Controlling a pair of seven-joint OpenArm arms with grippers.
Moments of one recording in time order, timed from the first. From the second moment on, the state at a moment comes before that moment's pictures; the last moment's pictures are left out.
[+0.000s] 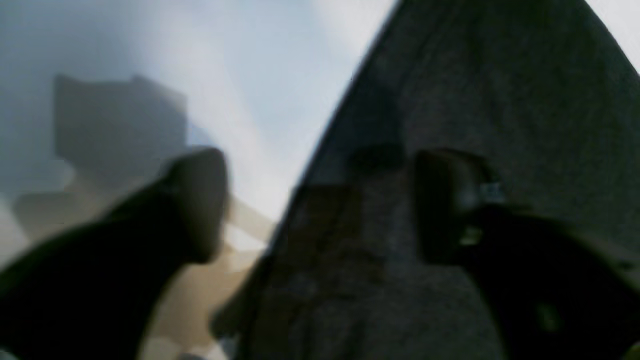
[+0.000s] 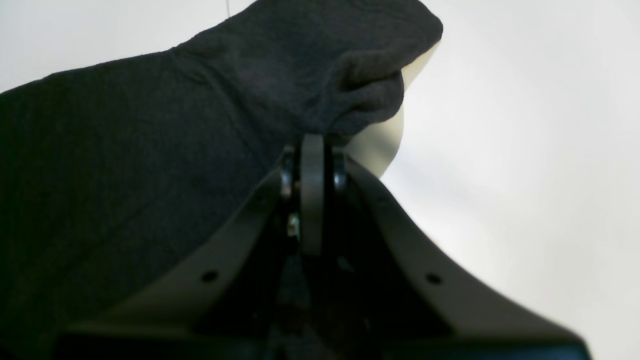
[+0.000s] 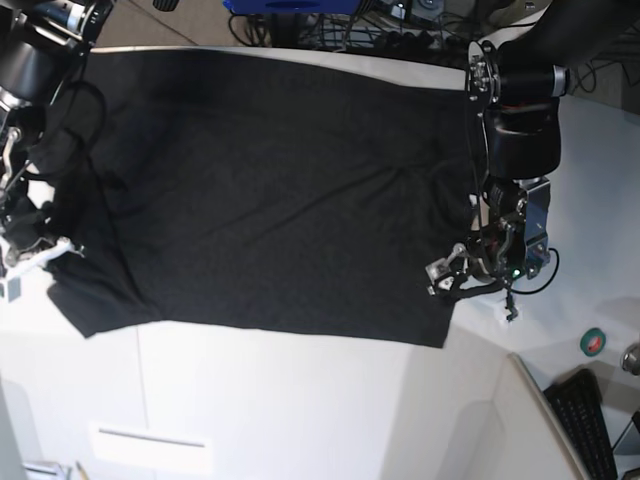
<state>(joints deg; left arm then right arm) -20.0 -9.3 -10.3 48.1 -18.1 2.5 39.7 4.6 9.0 32.6 73.5 14.0 24.4 -41.3</state>
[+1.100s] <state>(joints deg) 4.7 -9.2 -18.0 90.1 -18.9 0.8 60.6 4.3 9.2 32.6 73.4 14.0 24.4 -41.2</state>
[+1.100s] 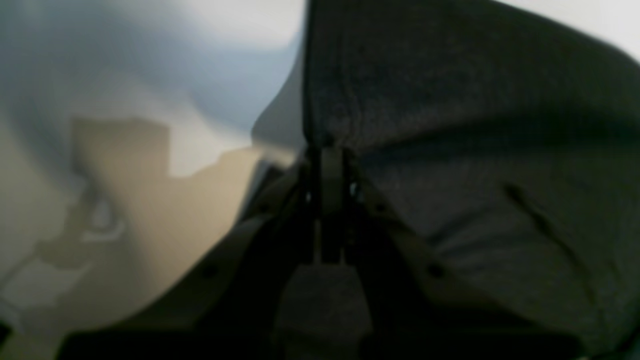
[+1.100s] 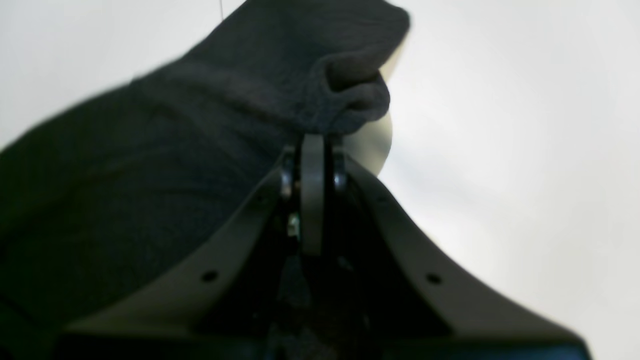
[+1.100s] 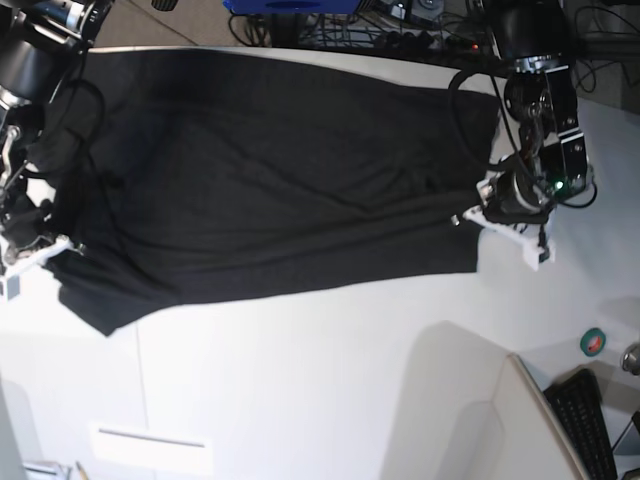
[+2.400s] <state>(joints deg) -13.3 -14.1 -16.0 58.0 -18.3 -4.6 50.4 4.5 8.9 32.6 73.3 13.8 24.4 -41.3</state>
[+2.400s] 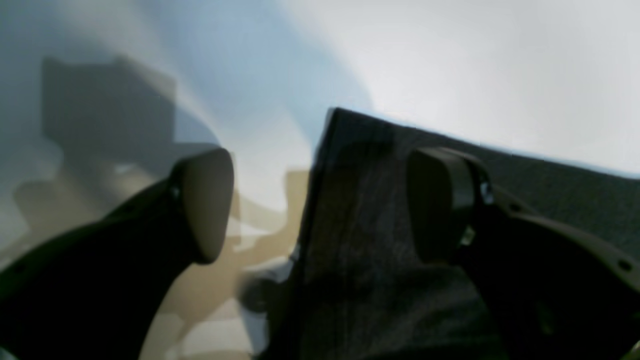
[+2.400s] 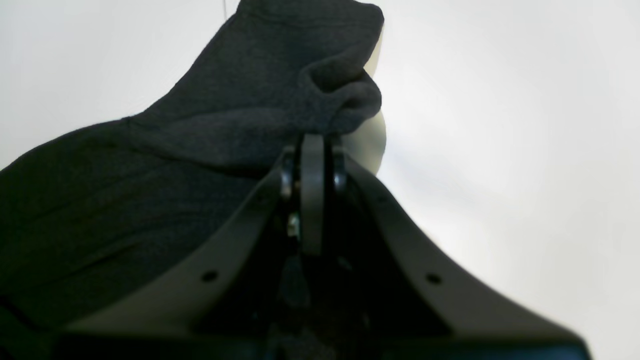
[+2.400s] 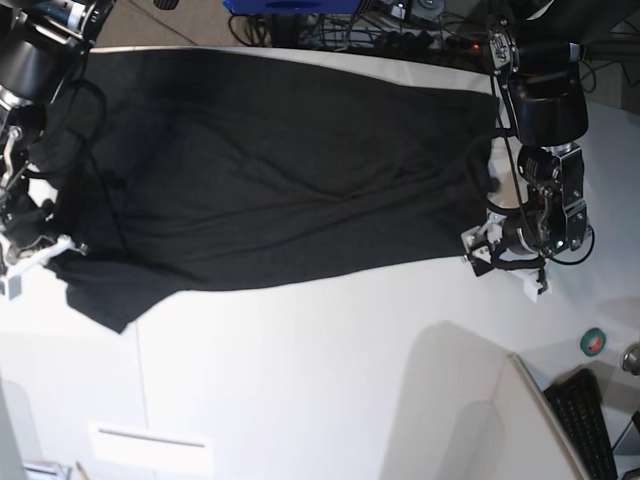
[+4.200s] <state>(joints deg) -27.5 -11.5 -7.3 49.6 -18.5 -4.5 47.9 19.0 18.5 22.4 44.8 13.8 24.2 -25.2</state>
